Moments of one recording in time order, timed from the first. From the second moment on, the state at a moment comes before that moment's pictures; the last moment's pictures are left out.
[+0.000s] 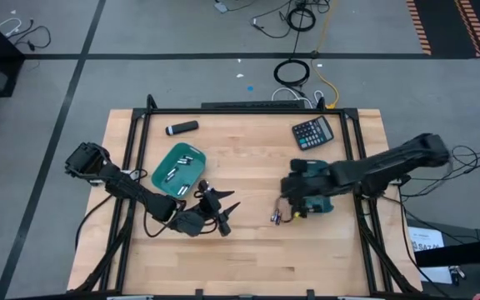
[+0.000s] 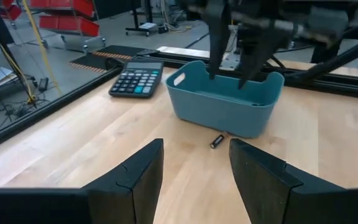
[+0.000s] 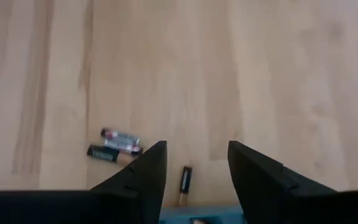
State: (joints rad) left arm -0.50 1.63 0.85 0.38 -0.91 -0.29; right arm 0.25 1.35 0.99 -0.67 0.26 0.20
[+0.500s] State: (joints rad) left arm -0.52 1.63 0.85 0.27 -0.92 -0.36; right arm 0.19 1.84 1.26 -0.98 0.14 0.11
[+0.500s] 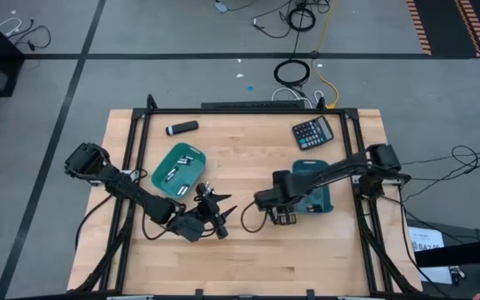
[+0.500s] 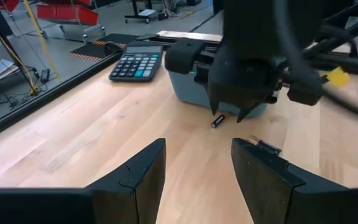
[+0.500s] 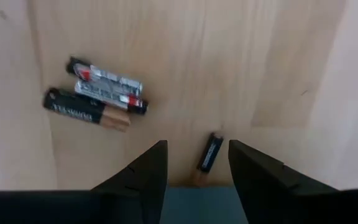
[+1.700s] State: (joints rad) left arm -0.57 1.63 0.85 0.18 -0.98 -0.41; right arm 0.12 1.95 1.28 -0.99 0.12 -0.01
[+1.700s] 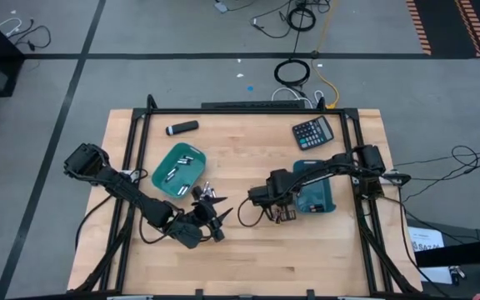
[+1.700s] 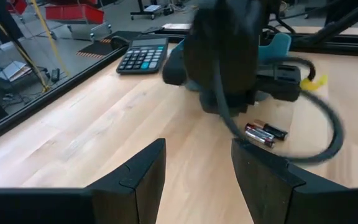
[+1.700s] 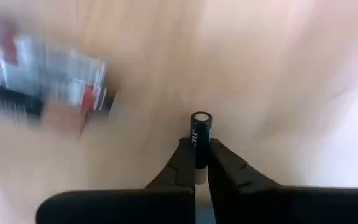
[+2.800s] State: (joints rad) left arm -0.57 1.63 0.85 0.35 -1.00 -0.41; right arm 0.19 0.57 0.45 -0.45 0.55 0.42
